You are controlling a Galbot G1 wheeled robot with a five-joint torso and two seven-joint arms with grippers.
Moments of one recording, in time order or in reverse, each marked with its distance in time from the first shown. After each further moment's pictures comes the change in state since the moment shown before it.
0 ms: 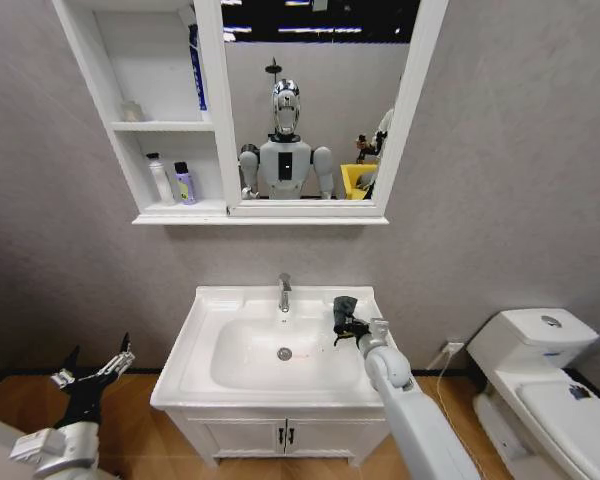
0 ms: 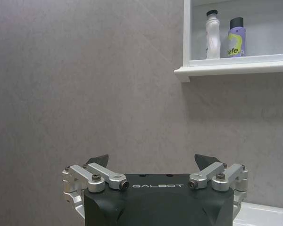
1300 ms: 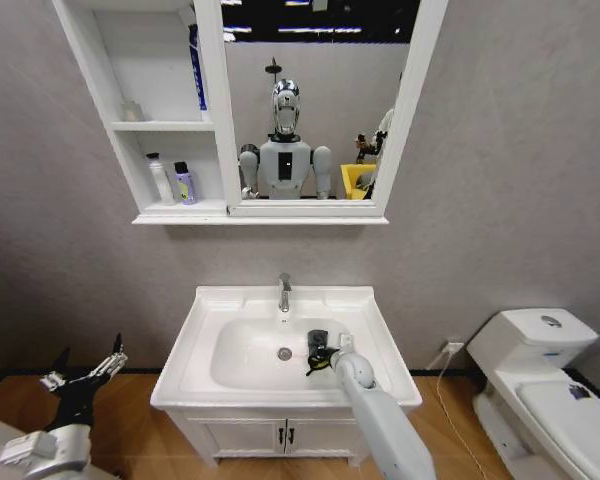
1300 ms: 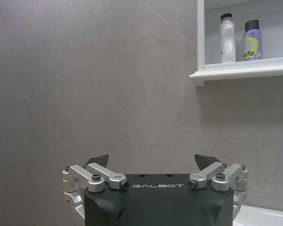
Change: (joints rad) left arm 0.007 0.014 -0.061 -0.003 -0.023 0.000 -0.013; right arm 0.147 0.124 -0.066 -0.432 -0.065 -0.056 -0.148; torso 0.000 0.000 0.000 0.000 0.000
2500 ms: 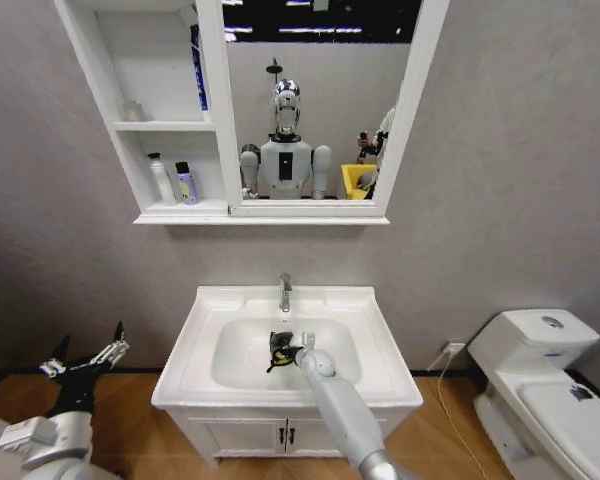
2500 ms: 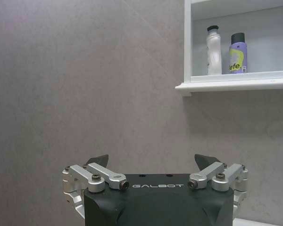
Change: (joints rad) left arm -0.035 0.015 0.063 -0.069 0.016 0.078 -0.043; right arm 0.091 0.098 -0.012 -0.193 -0.072 0.066 -0.135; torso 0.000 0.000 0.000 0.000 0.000
